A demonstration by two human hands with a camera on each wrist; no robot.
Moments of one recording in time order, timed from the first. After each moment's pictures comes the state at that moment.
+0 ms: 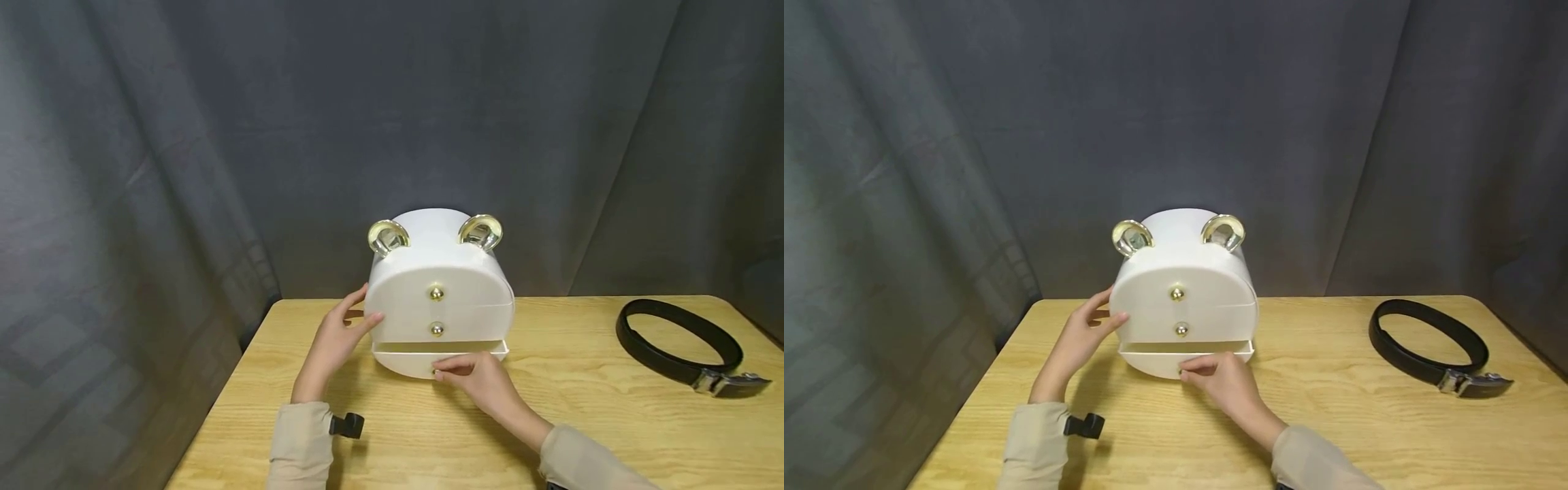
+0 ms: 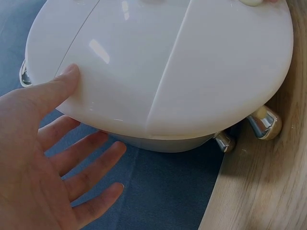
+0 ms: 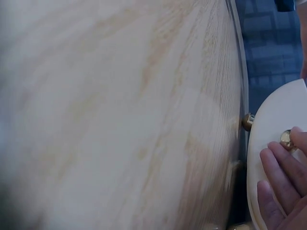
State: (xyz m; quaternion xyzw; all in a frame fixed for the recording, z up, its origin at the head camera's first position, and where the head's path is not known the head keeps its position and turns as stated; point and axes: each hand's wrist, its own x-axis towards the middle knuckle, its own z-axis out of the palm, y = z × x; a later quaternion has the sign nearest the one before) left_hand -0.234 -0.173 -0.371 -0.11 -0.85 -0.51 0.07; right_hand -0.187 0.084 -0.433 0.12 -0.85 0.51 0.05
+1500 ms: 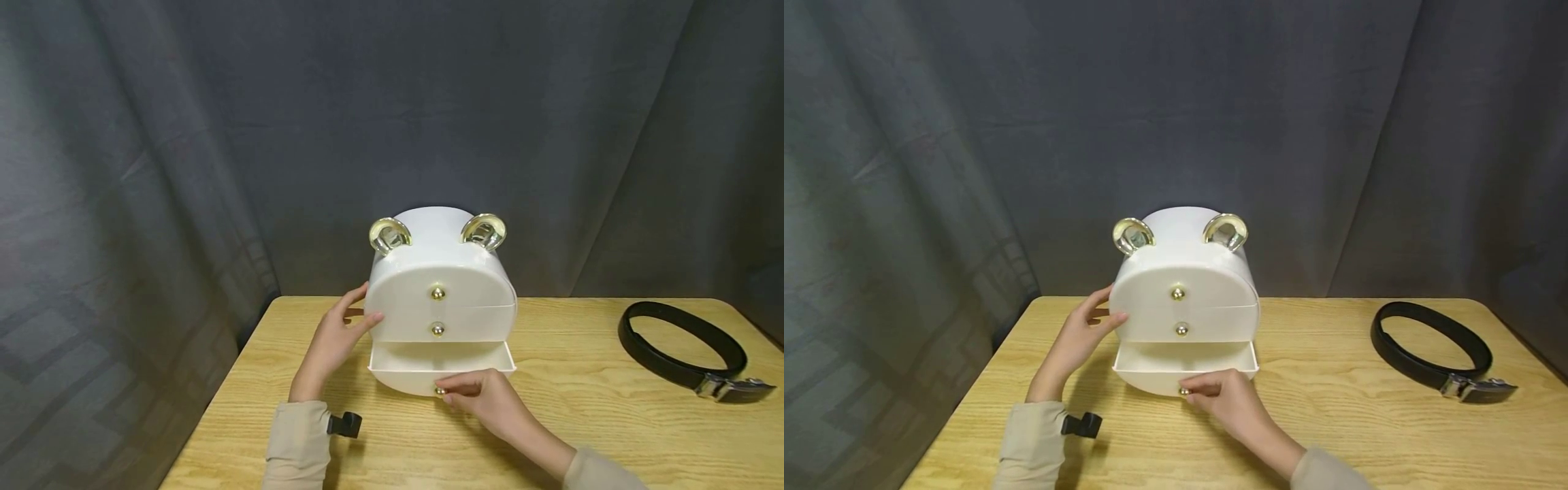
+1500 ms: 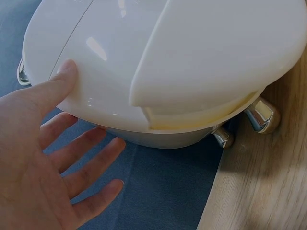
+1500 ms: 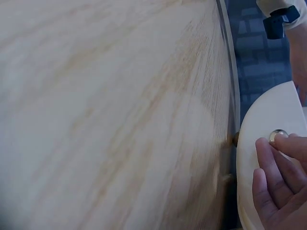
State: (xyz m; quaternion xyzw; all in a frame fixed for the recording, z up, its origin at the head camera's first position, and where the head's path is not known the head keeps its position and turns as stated) left_hand -0.235 -0.176 -0.375 -0.12 -0.84 -0.52 0.06; right_hand -0.162 0.093 -0.431 0.17 -0.78 0.59 -0.03
